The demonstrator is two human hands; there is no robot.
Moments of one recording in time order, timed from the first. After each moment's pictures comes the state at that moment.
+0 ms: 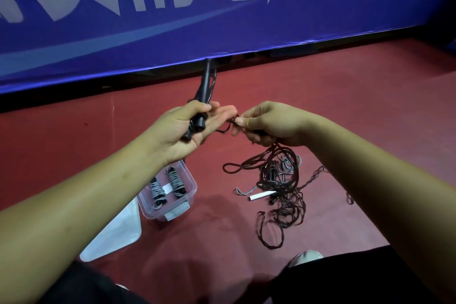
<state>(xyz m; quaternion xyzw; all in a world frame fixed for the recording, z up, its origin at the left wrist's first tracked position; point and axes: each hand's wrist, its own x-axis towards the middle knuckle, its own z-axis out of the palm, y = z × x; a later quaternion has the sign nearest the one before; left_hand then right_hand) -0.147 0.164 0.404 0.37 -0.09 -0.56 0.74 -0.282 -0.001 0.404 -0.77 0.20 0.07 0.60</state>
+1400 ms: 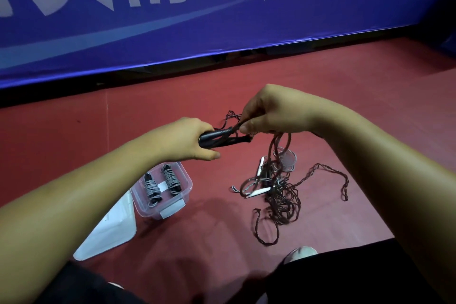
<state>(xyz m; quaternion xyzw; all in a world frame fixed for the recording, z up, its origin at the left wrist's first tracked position) -0.132 0.163 0.387 0.77 -0.61 -0.17 0.10 -0.298 0.010 0.456 -0.94 0.13 0.05 0.31</state>
